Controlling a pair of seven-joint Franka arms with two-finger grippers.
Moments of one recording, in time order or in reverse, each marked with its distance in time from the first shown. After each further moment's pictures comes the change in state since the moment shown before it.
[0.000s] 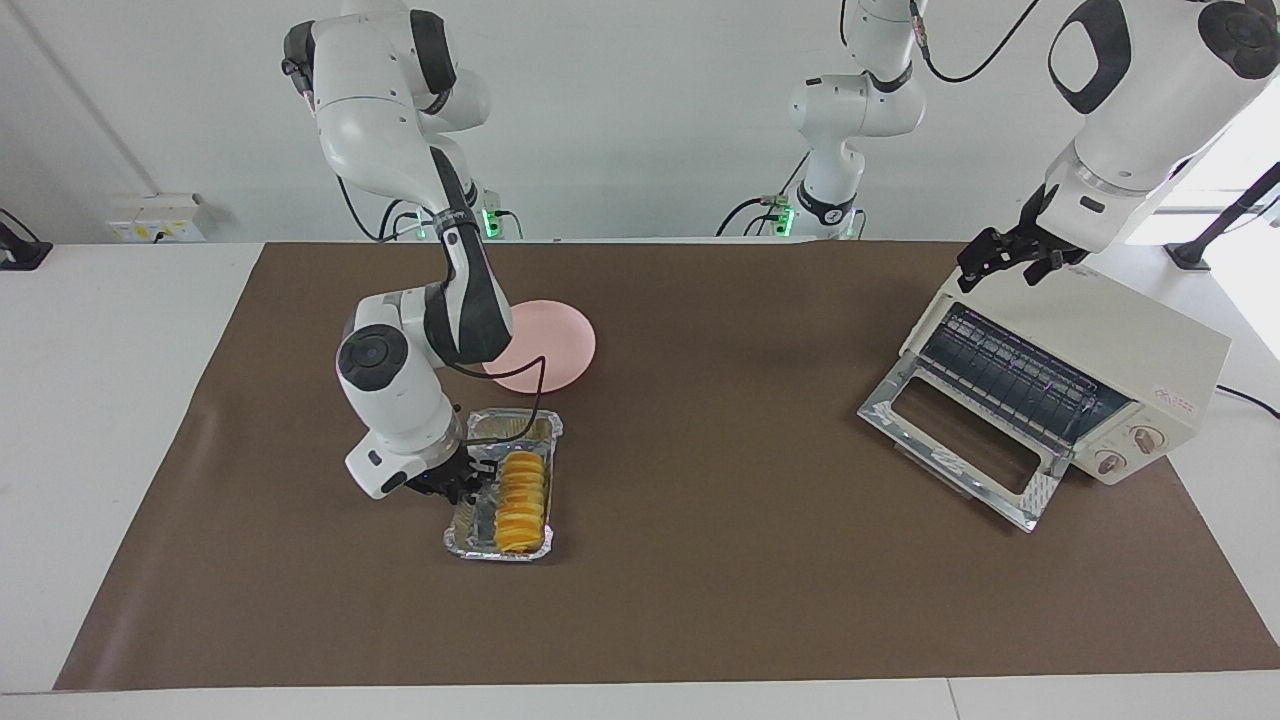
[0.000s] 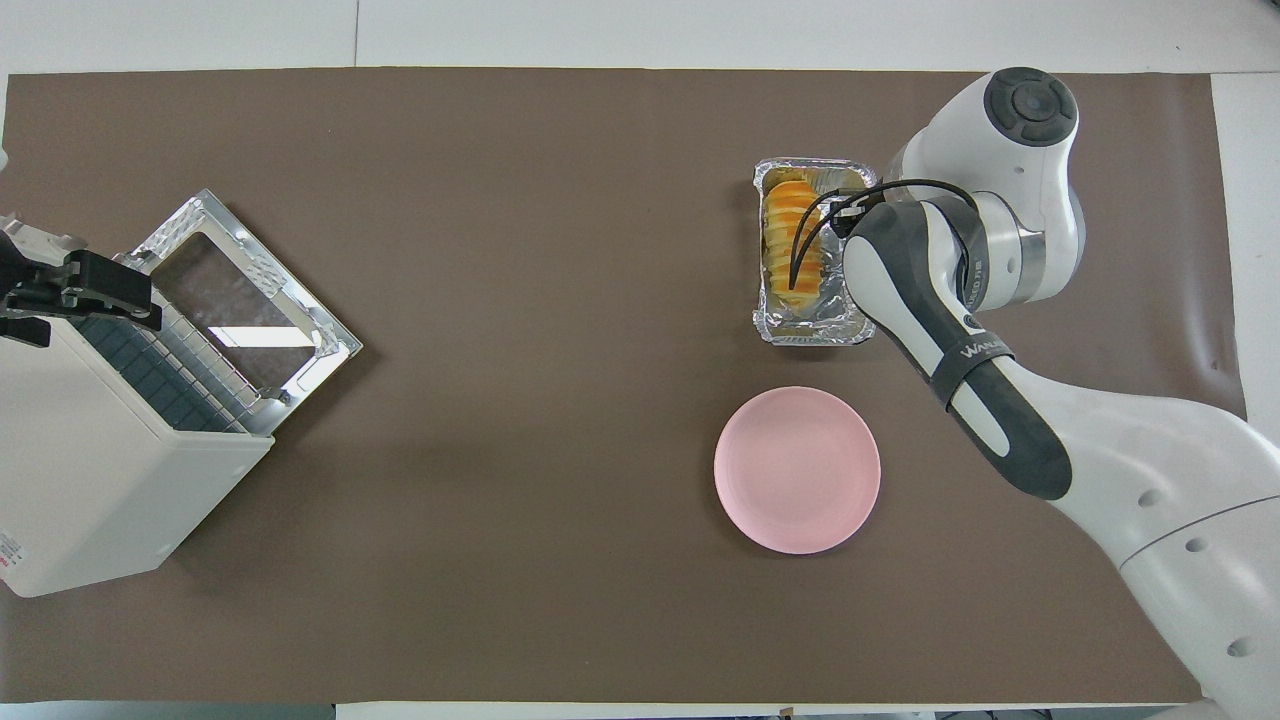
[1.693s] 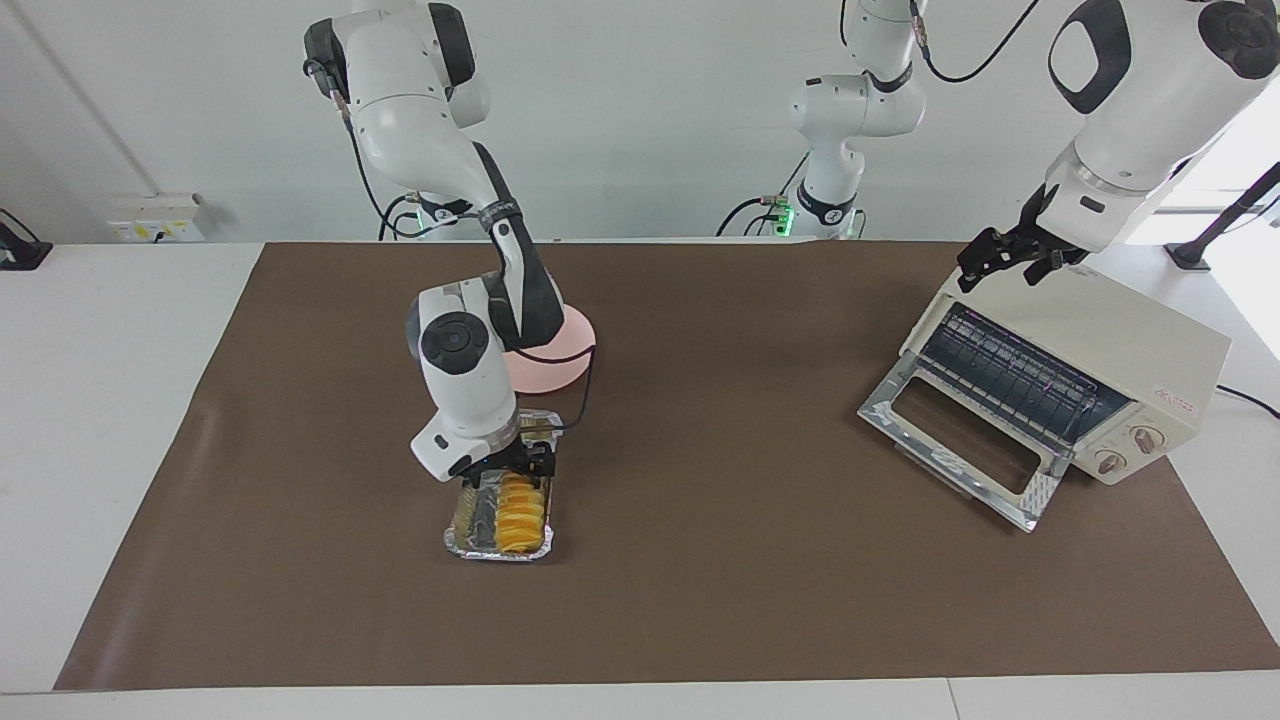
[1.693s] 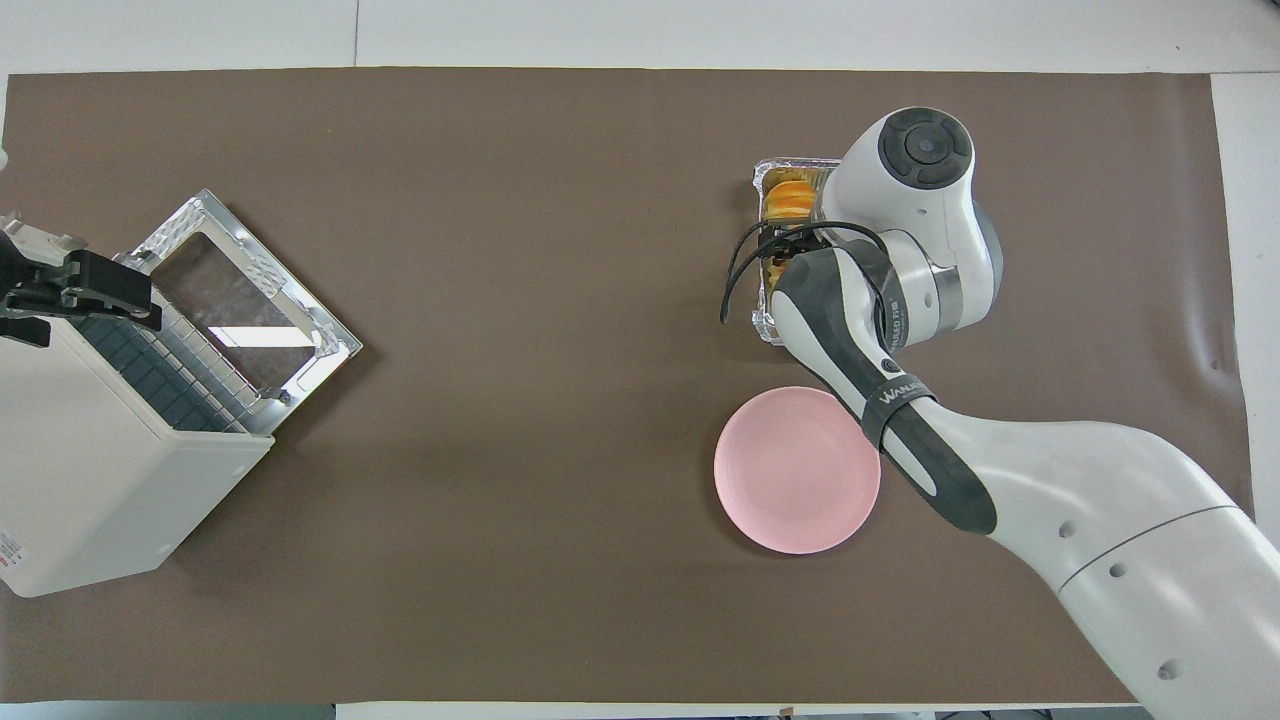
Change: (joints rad) left arm 0.000 0.000 0.000 0.000 0.000 0.000 0.000; right arm 0.105 -0.003 -0.001 -0.065 -0.051 0.093 0.137
